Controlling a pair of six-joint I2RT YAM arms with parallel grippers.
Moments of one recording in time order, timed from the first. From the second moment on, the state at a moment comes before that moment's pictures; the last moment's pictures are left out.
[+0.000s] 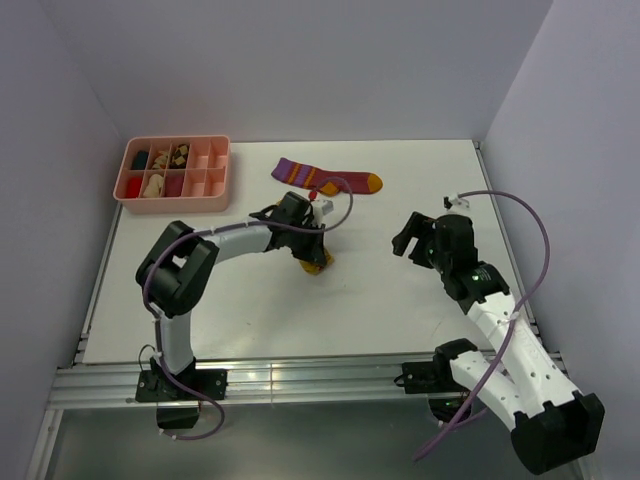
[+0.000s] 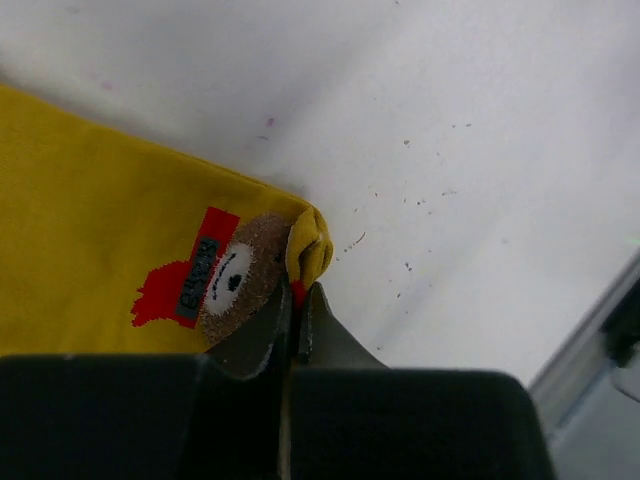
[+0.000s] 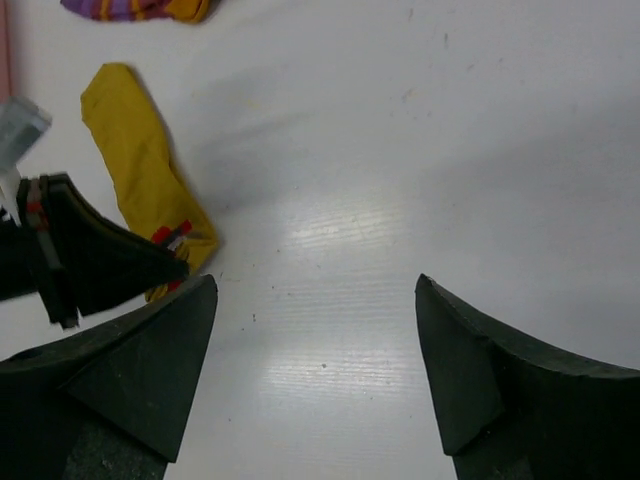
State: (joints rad) left arm -0.71 1.92 1.21 -0.19 0.35 -0.29; right arm 0.26 0.79 0.70 -0.48 0.13 0.56
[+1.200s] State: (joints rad) left arm -0.45 2.05 1.05 0.21 0.72 -0.95; right arm 0.42 1.67 0.67 0.23 -0.31 1.02
